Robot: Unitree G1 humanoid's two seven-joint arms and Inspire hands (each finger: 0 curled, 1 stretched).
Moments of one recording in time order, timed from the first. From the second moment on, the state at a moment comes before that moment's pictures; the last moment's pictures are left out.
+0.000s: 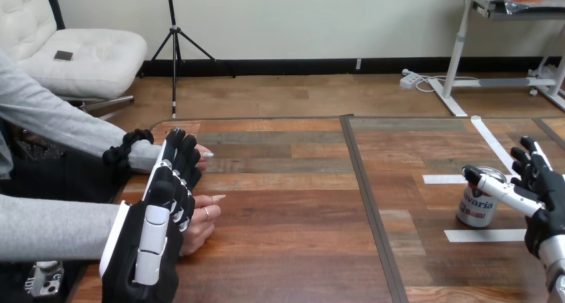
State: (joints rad) left arm 0.30 0.08 0.02 0.02 -0.33 -0.53 -0.40; right arm -0.44 -0.43 -0.33 1.16 0.11 -0.47 0.18
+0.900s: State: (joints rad) left arm 0.30 0.08 0.02 0.02 -0.33 -0.53 -0.40; right arm -0.44 -0.43 -0.30 1.19 0.10 -0.45 0.18
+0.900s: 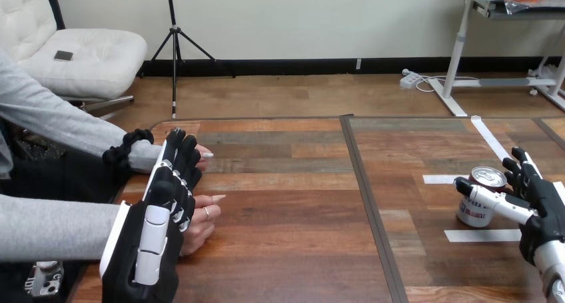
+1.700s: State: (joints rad) left arm 0.30 0.08 0.02 0.02 -0.34 -0.53 -0.40; right arm -0.44 -0.43 -0.27 1.19 0.06 -0.44 0.17
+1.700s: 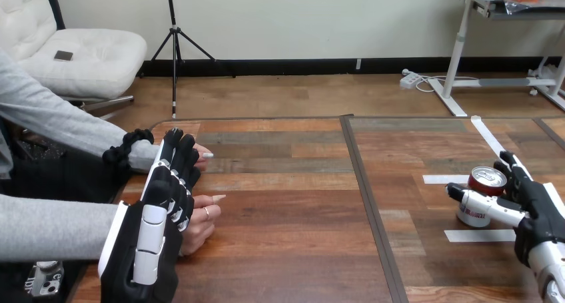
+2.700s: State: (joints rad) left arm 0.30 0.08 0.02 0.02 -0.35 -0.53 -0.41; right arm -0.44 -0.43 -0.26 1.22 0.06 -0.42 0.15
